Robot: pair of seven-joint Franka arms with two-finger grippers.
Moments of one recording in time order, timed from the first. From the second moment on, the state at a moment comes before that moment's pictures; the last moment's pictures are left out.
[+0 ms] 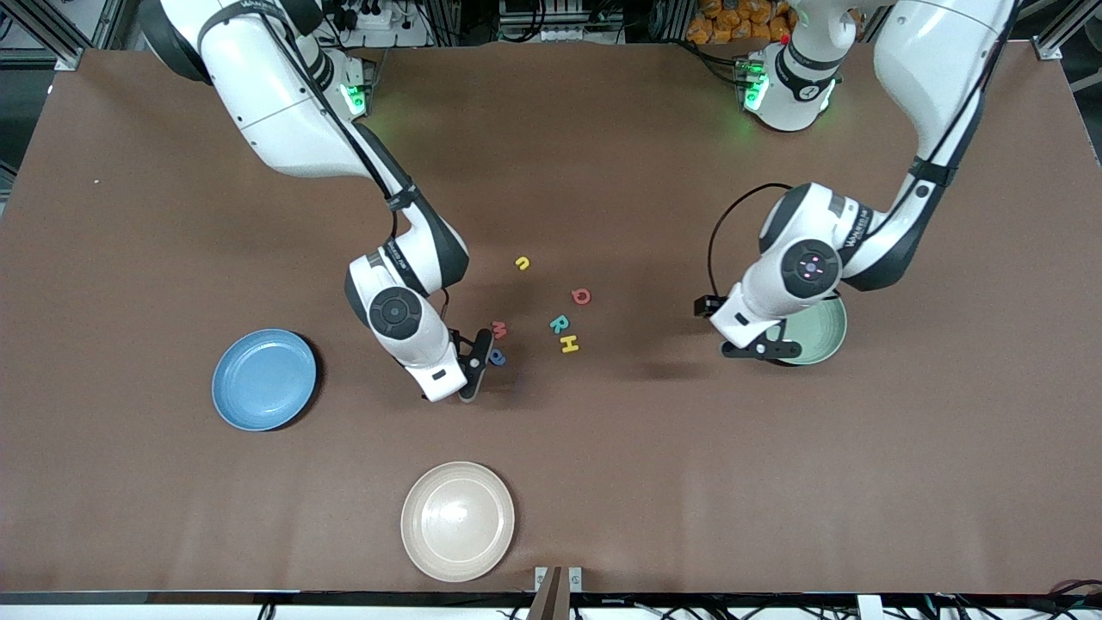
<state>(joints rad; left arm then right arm) 0.04 0.45 -0.47 -1.94 0.19 2.19 -0.52 0.39 0.79 0.07 -1.54 -0.08 2.36 -0.78</state>
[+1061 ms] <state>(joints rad) -0.12 0.54 -0.47 -1.78 0.19 2.19 -0.71 0.04 0.55 0.03 -1.61 -0.10 2.07 -0.78</state>
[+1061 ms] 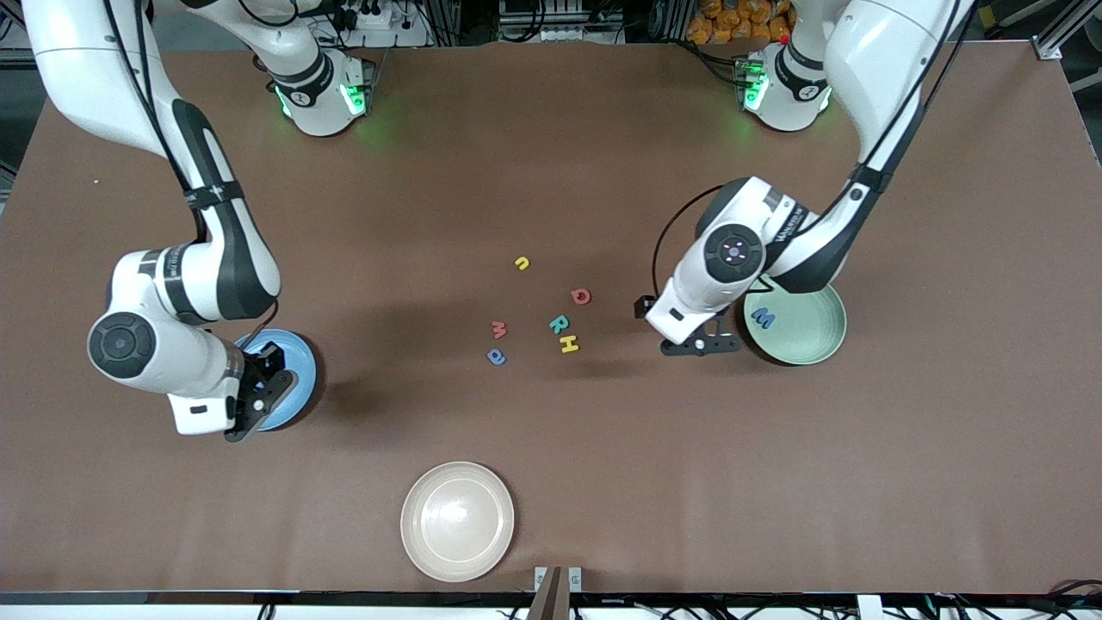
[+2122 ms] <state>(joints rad) -0.36 0.73 -0.43 -1.63 0.37 2.26 -1.04 -0.01 0.54 0.03 -1.66 -0.11 2.08 -0.77</state>
